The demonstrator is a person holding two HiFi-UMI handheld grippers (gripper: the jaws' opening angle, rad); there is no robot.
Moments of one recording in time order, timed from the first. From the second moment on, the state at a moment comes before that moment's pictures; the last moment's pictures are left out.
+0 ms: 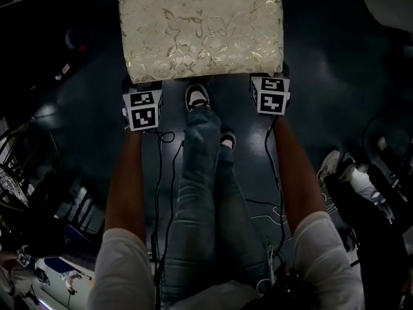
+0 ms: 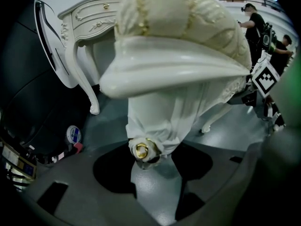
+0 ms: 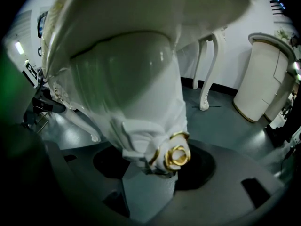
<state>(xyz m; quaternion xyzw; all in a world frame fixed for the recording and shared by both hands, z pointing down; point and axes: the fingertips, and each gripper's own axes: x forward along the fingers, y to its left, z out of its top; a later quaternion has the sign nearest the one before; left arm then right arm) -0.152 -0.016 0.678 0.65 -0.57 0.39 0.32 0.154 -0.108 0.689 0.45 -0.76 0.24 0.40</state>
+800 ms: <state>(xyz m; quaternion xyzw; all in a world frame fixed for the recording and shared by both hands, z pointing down) -0.151 -0.017 0.678 0.66 -0.57 0.37 0.32 0.162 -0.106 0.700 0.47 -0.74 0.25 0.42</state>
